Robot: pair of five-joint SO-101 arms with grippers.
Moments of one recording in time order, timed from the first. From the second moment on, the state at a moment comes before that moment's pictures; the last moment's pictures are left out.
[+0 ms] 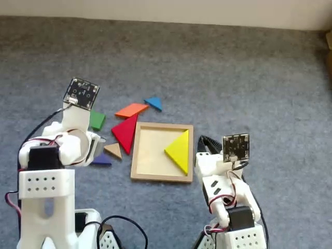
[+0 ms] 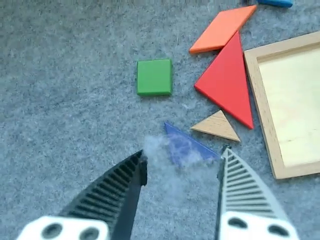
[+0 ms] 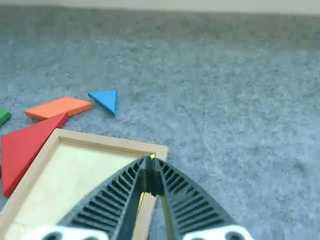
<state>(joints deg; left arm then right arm) -10.4 -50.4 43.3 75.6 -16.7 -15.9 -104.3 95.8 39.8 -1.0</state>
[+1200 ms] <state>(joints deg) 4.4 5.0 16.4 75.6 -13.1 -12.5 -104.3 96.0 71.2 -1.0</state>
